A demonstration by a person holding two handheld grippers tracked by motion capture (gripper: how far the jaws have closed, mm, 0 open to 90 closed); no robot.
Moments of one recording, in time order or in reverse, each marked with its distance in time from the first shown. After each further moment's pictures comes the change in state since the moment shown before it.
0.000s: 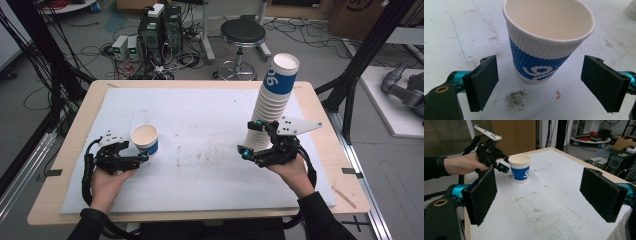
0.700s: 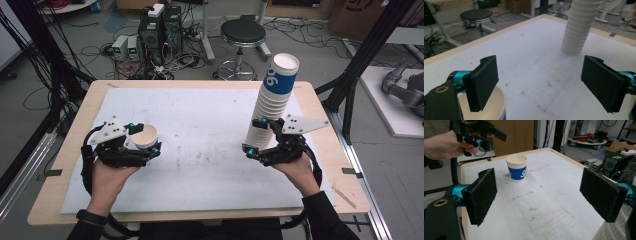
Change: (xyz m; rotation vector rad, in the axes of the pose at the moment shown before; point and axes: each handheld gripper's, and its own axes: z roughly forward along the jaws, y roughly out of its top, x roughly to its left) left arm -0.065 0.073 -0.043 -0.212 -0.233 0.222; right arm -0.001 0.008 -0.012 0.008 -0.020 -0.029
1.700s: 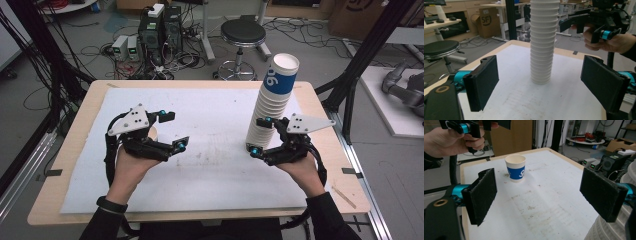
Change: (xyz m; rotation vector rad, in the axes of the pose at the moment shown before) left arm -0.027 0.041 0.033 -0.145 -0.239 0.092; right arm -0.001 0.004 -0.009 0.006 -0.011 -0.005
